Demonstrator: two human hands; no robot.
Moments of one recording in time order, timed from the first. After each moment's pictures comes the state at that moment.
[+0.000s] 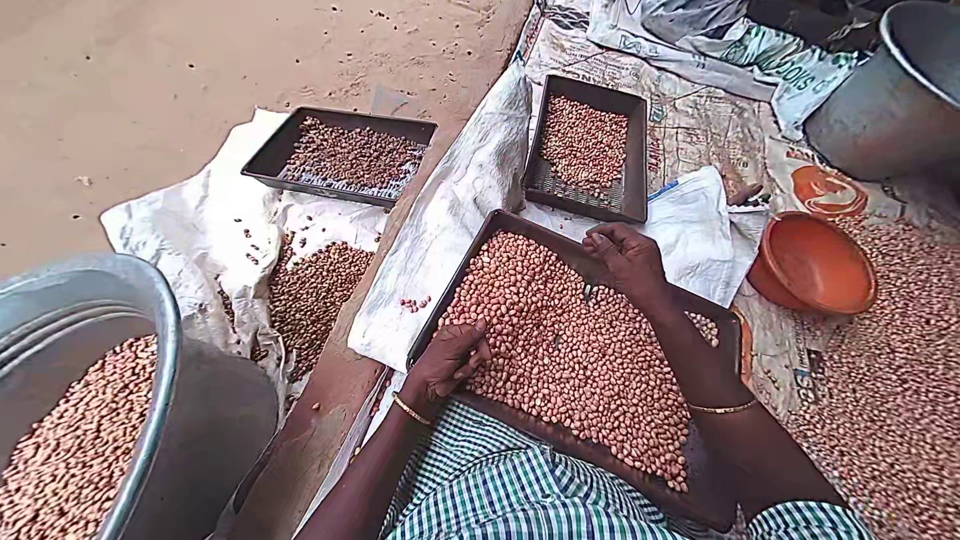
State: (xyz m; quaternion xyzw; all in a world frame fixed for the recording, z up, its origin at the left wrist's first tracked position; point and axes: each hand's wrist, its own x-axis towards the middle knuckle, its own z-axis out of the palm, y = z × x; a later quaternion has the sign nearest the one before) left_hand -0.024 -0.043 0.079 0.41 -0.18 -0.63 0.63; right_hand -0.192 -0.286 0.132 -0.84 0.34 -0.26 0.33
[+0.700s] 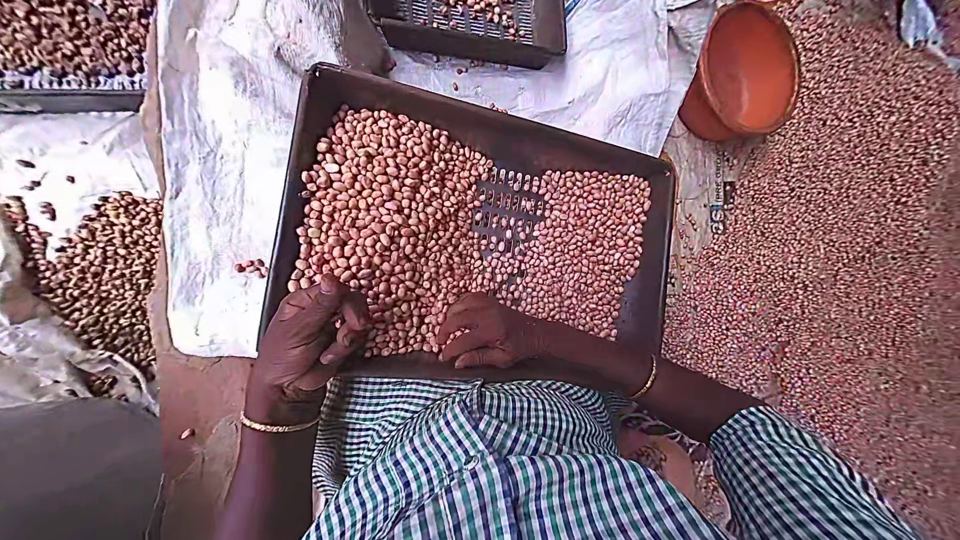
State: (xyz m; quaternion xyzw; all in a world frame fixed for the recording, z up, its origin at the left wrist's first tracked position) left_hand -0.014 -0.035 0.058 0.39 -0.22 -0.65 0.61; right_hand -0.261 -0.153 0.019 -0.85 -0.03 -0.17 0.49
